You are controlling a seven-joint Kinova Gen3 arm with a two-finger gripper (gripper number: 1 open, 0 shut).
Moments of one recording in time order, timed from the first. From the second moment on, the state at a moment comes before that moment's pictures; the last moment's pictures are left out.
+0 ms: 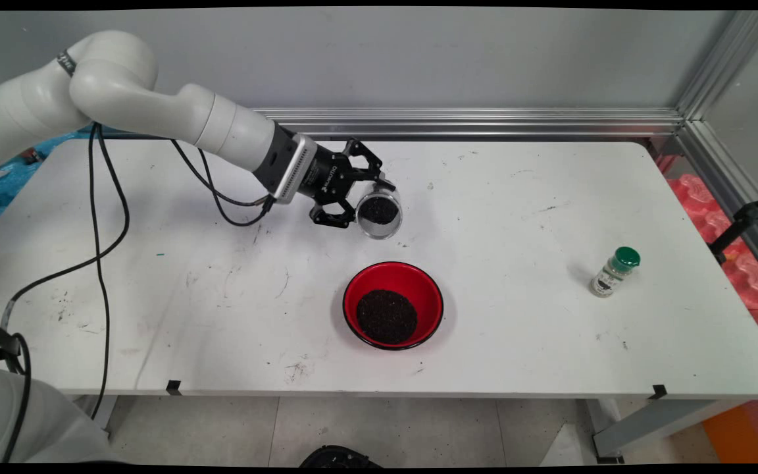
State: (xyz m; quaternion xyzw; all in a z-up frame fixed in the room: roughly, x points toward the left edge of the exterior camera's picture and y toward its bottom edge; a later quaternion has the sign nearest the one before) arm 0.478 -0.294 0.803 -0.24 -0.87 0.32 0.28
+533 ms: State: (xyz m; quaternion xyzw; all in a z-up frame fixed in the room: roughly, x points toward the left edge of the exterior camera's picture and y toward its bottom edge) arm 0.469 -0.288 0.798 -0.31 -0.85 0.35 0.24
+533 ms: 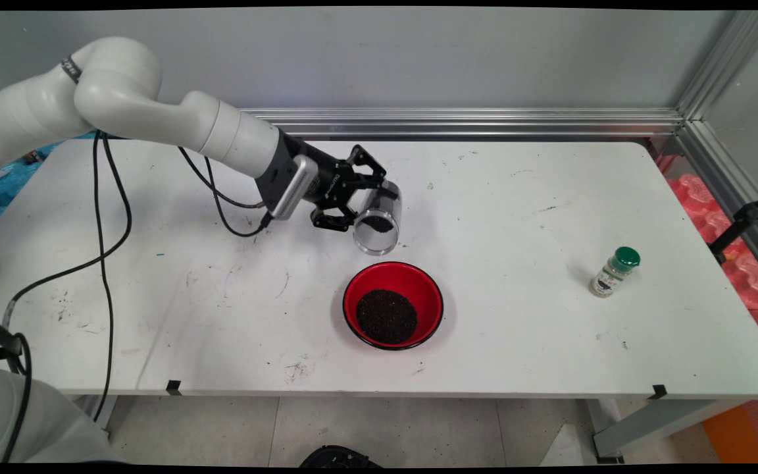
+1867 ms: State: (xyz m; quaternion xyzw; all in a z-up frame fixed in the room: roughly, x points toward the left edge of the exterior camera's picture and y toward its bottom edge) arm 0.430 -0.278 0.796 -0.46 -0.77 0.41 0.16
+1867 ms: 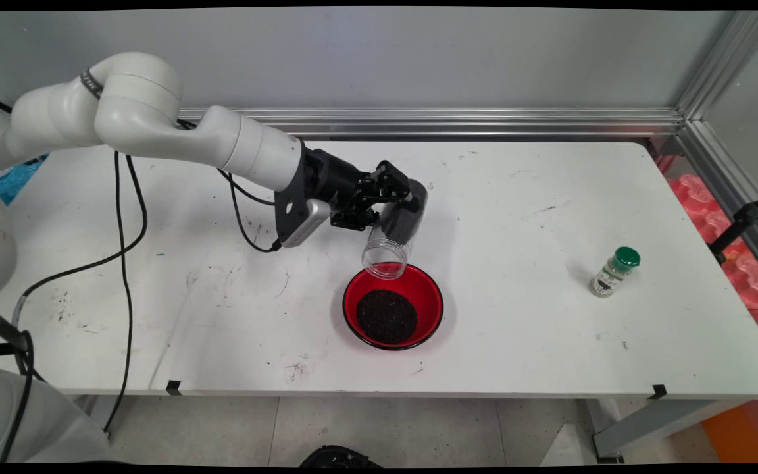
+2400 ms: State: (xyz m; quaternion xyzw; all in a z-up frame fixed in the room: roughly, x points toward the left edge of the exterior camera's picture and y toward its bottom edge) arm 0.422 -0.277 0.798 -0.51 -0.74 0.43 0.13
